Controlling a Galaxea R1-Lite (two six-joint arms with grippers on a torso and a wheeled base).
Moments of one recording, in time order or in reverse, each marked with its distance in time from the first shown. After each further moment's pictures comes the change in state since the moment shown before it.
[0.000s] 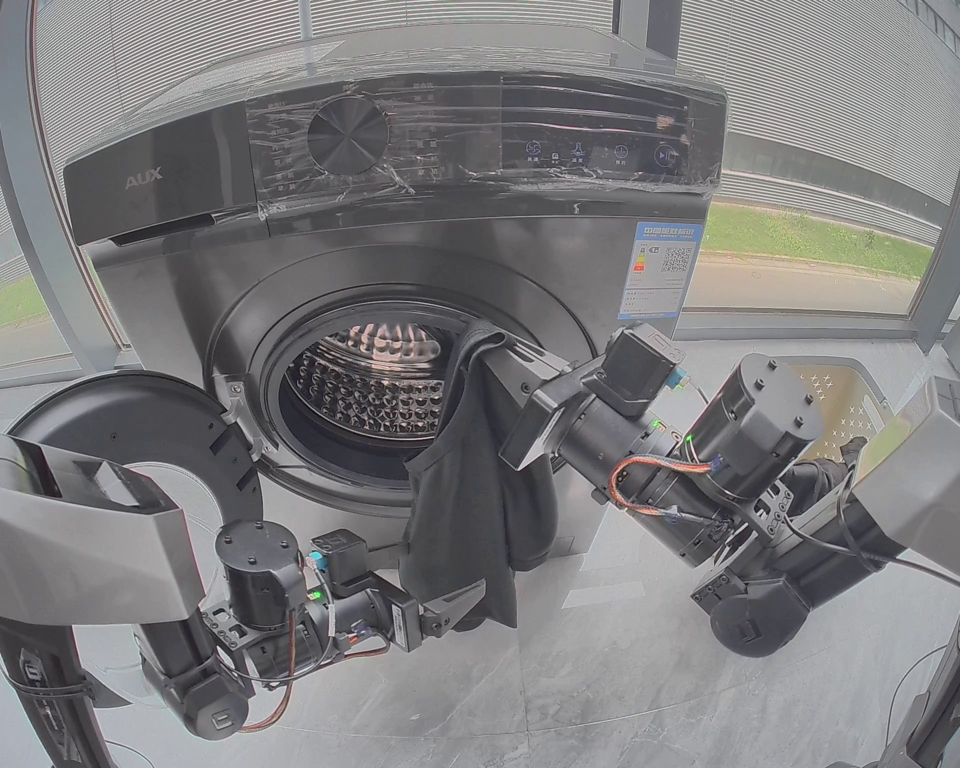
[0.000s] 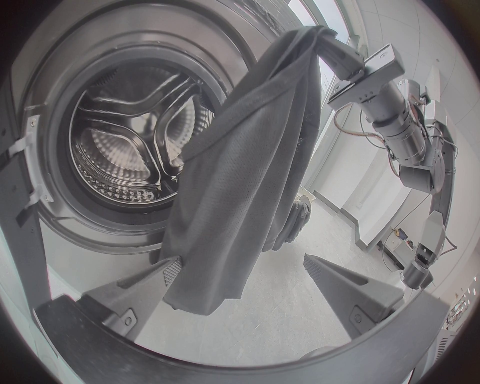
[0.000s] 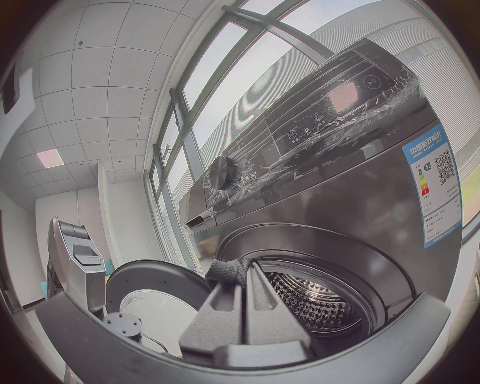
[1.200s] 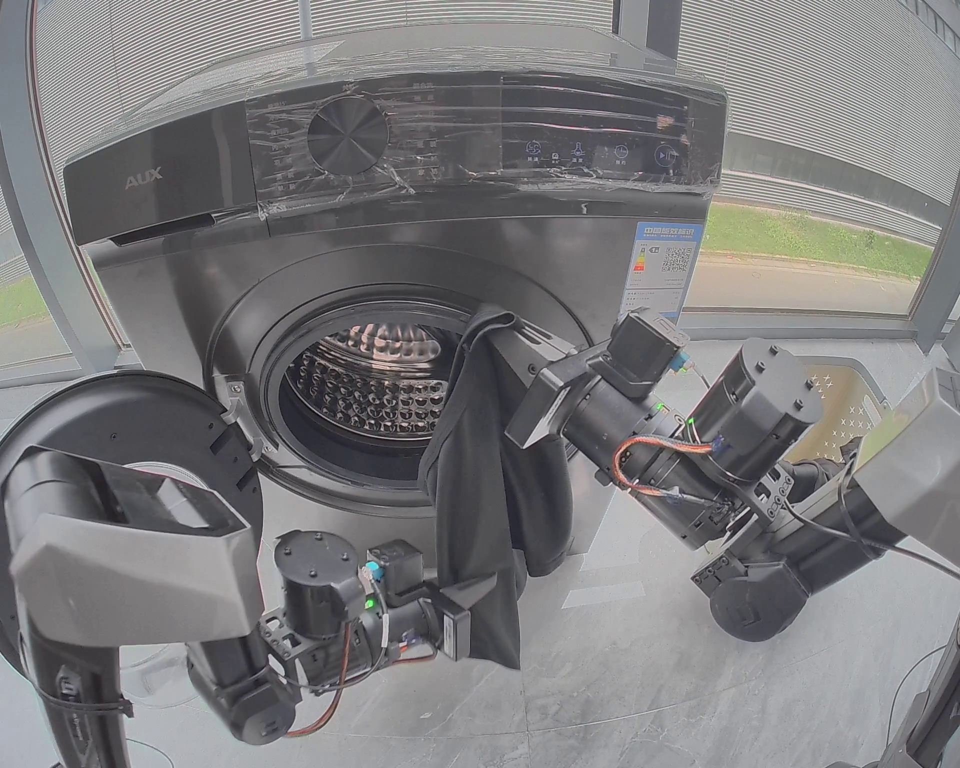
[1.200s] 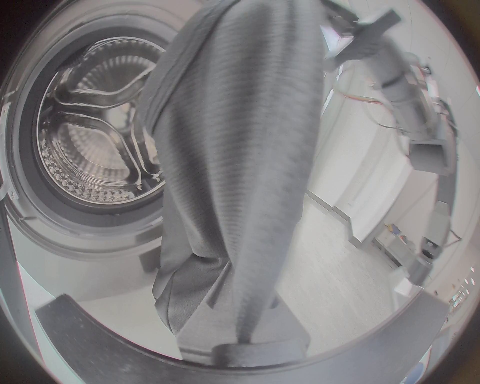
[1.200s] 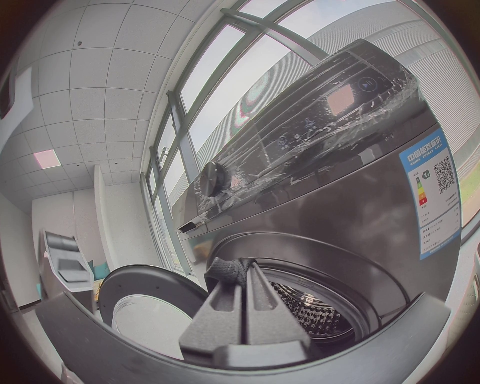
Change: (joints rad) left arm -0.077 0.114 -0.130 0.001 -0.007 0.007; right arm -0.022 0.004 -0.036 0.017 -0.002 0.007
